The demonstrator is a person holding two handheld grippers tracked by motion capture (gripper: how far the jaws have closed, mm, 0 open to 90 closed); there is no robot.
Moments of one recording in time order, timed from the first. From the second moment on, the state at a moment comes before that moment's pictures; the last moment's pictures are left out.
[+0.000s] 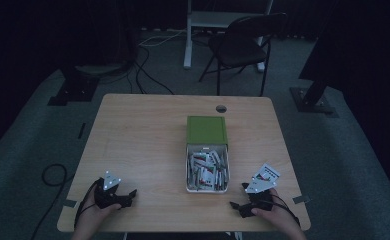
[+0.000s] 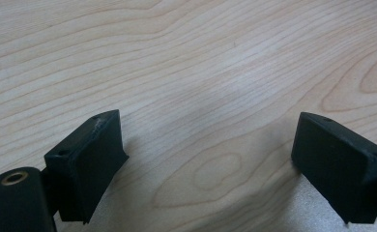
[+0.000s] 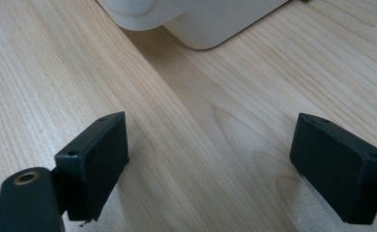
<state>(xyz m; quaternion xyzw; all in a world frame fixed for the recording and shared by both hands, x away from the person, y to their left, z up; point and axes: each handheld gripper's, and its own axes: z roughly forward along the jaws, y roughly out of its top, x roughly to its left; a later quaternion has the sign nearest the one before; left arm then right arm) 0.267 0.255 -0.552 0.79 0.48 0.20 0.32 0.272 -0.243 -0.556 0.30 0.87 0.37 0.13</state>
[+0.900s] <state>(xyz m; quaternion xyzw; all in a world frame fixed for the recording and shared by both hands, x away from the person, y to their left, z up) 0.261 0.212 -0.547 0.84 0.36 0.17 0.37 0.276 -0.247 -0.536 0.31 0.83 0.43 0.13</state>
